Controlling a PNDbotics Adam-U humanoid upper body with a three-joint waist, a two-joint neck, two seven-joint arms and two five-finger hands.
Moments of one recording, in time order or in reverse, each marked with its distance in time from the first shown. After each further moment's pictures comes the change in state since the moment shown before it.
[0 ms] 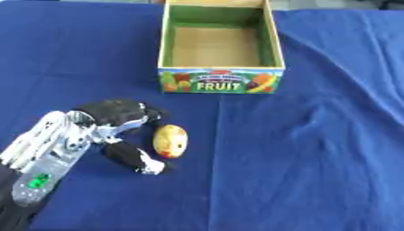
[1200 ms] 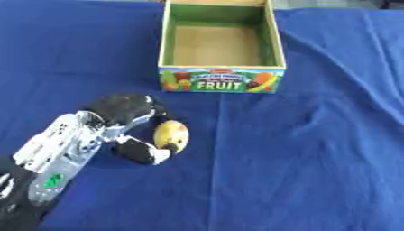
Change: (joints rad) left arm -0.001 -0.021 -0.017 -0.026 -0.069 -0.025 0.126; right arm 0.000 0.007 0.000 0.000 -0.007 0.008 0.009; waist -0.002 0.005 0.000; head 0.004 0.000
